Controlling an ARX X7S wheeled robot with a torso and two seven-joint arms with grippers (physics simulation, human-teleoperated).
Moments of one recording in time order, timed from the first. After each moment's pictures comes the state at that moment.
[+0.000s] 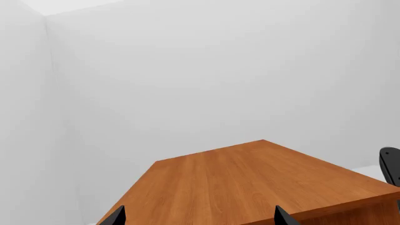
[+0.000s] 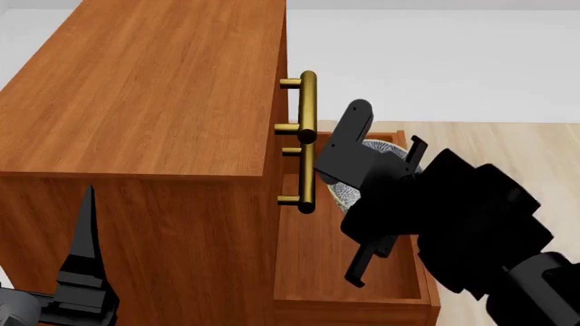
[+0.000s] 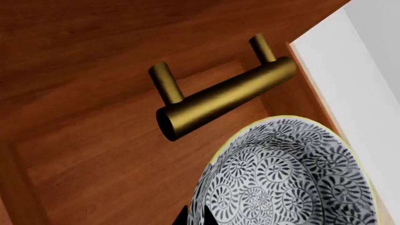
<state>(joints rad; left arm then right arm) -0.38 -0.67 0.49 0.89 -0.51 -0.57 -0.76 1.39 0.38 -1.41 0.78 0.52 0.47 -0.62</state>
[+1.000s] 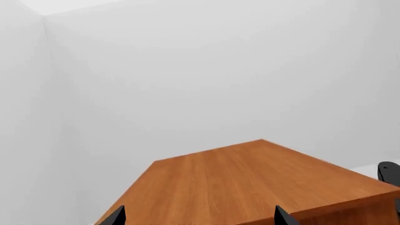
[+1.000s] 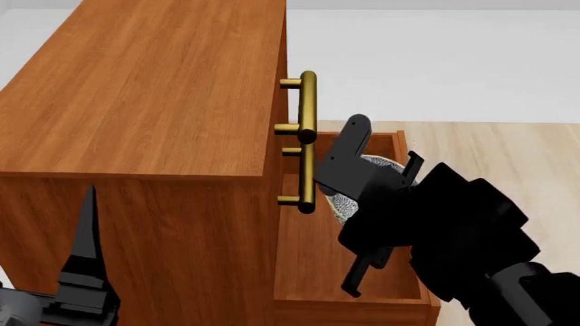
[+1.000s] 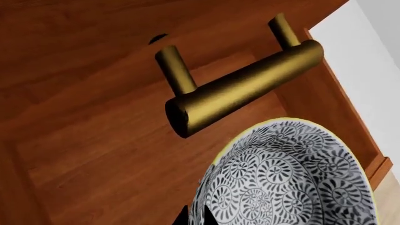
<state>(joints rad) -0.38 -0.68 0.50 0.88 -0.52 -0.57 -0.77 1.35 0.32 -1.40 0.92 0.51 0.40 -0.65</state>
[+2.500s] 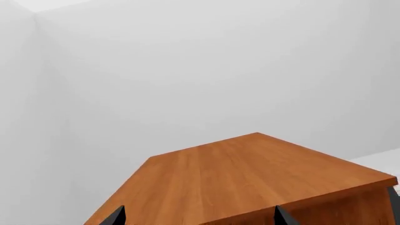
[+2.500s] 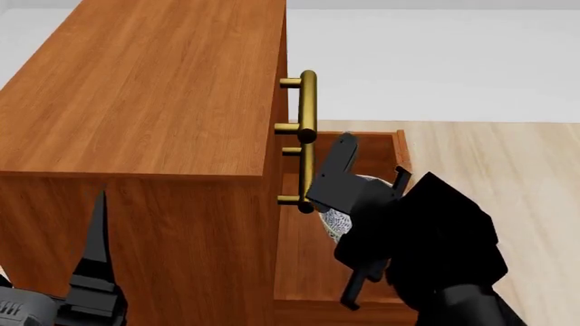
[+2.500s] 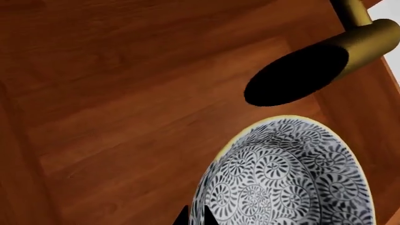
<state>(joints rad) -0.18 -0.11 0.19 0.94 0.17 -0.78 0.02 1.26 0.12 -0.66 1.29 -0.33 0.21 -0.92</state>
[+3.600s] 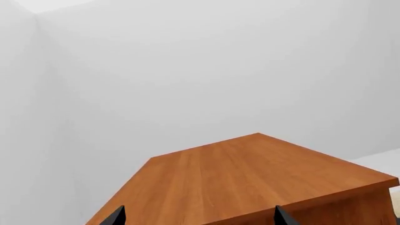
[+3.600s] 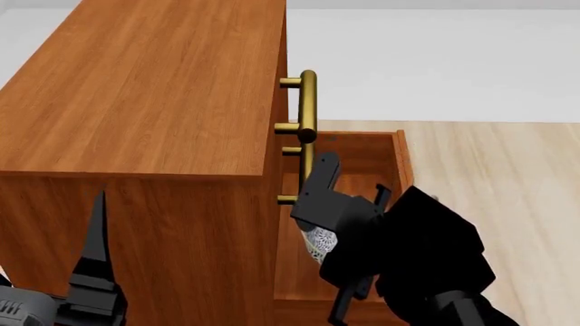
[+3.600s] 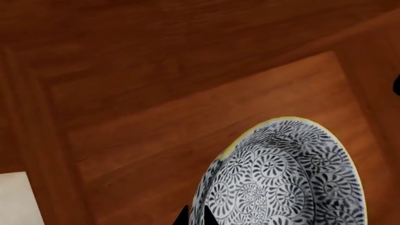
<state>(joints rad) -0.19 -0.15 0.20 0.95 0.13 -0.79 -0.03 1.25 0.11 -0.91 1.31 -0.08 0.18 -0.92</state>
